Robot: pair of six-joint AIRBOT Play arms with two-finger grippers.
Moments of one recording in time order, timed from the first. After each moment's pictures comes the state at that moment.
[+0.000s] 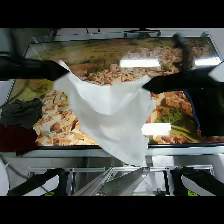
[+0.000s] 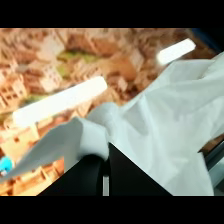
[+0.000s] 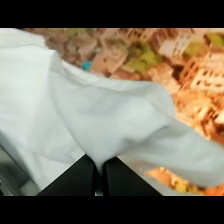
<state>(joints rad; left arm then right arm) -0.03 -1.25 1.59 0.92 -1.37 -1.20 0.16 -1.17 1.28 -0.81 1.21 1.23</state>
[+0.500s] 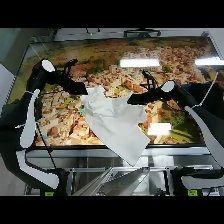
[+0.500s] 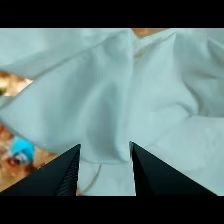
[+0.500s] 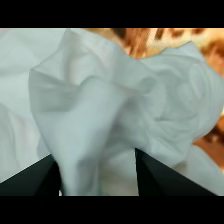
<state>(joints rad) -0.07 -1.76 1.69 1.08 -1.45 -1.29 0.22 -1.53 1.17 -0.79 0.92 1.19</state>
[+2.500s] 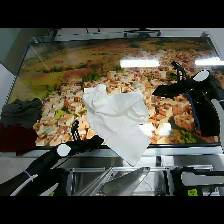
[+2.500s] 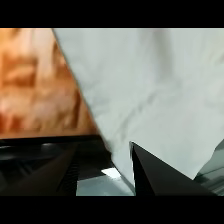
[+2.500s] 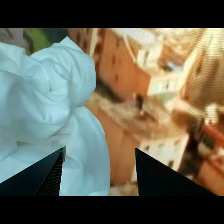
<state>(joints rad) -0.63 -0.88 0.20 0.61 -0.40 -1.74 -0.10 -1.51 1.25 -0.89 1.13 1.15</state>
